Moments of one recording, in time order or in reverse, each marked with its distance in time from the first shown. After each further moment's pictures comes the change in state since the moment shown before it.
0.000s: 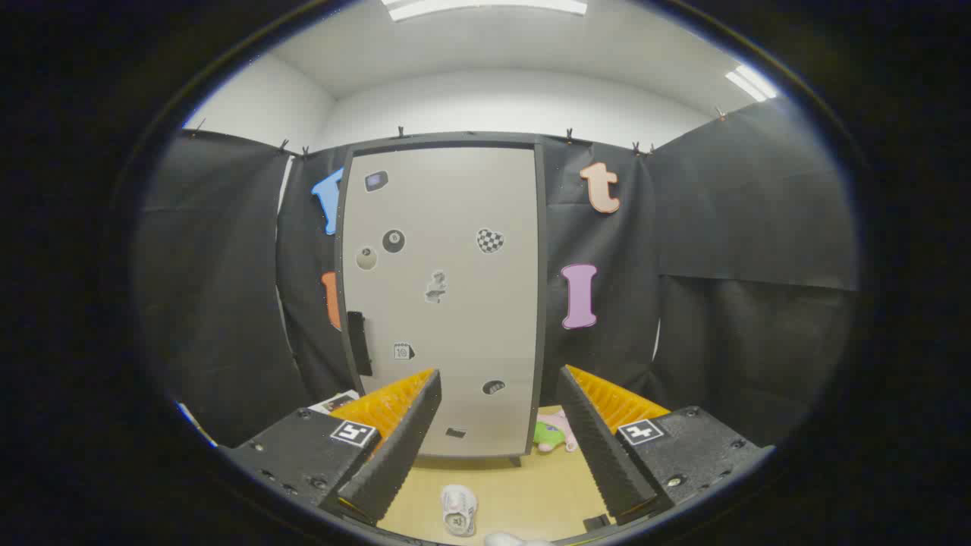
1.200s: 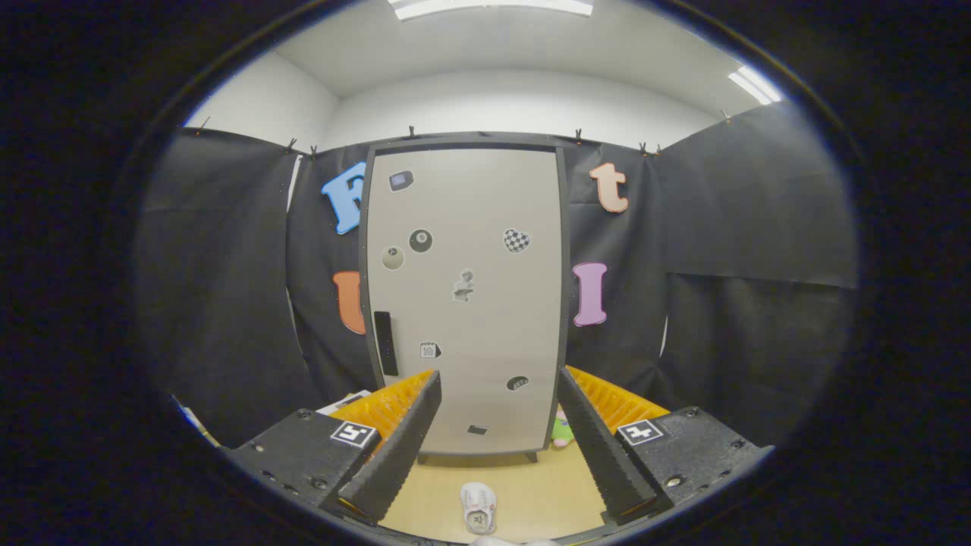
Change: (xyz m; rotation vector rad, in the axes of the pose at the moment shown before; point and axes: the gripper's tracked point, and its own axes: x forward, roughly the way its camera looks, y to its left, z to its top) arm -0.001 0.057 -0.011 0.009 0.016 0.024
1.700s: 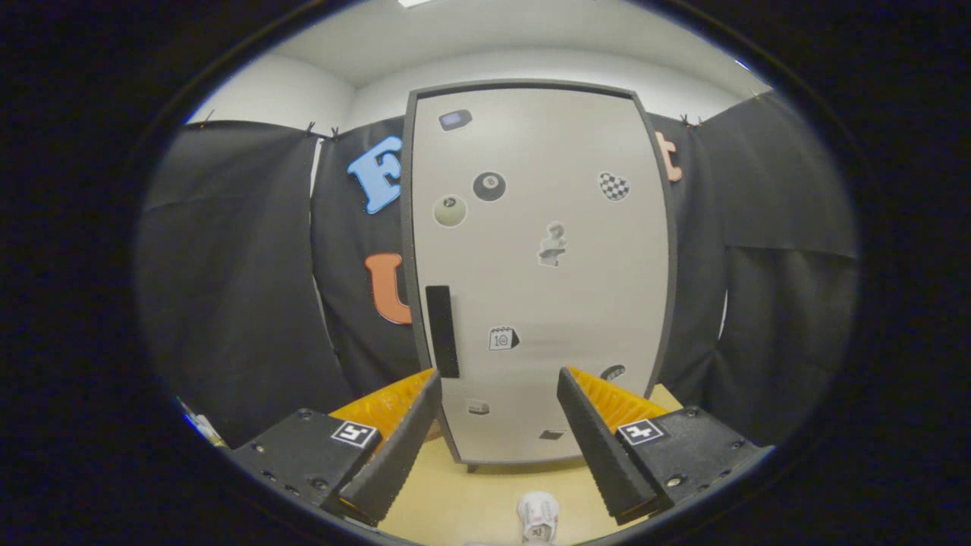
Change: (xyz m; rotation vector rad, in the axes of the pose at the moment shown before) arm 0.123 0.112 -0.040 0.038 0.066 0.137
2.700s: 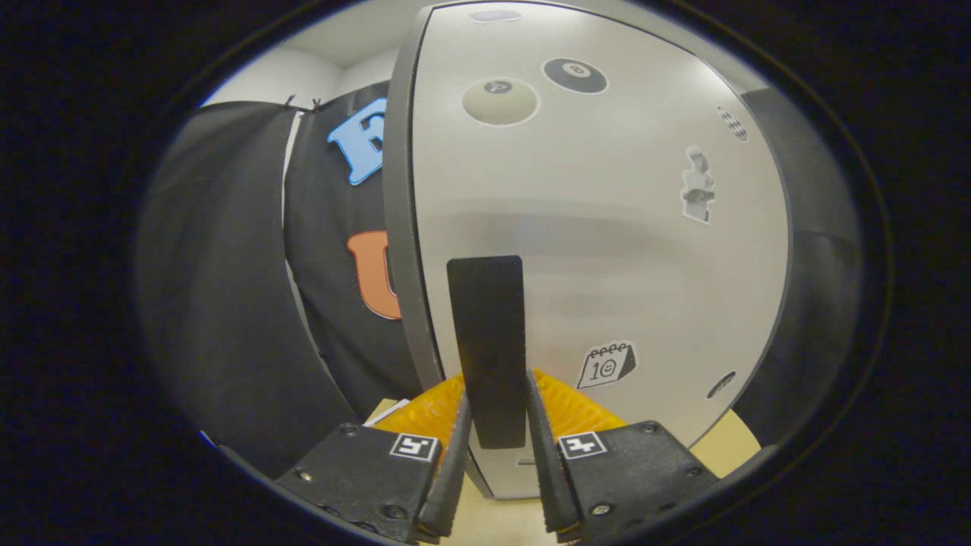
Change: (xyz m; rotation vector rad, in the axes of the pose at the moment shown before) arm 0.156 0.054 -0.012 0.010 0.073 -0.052
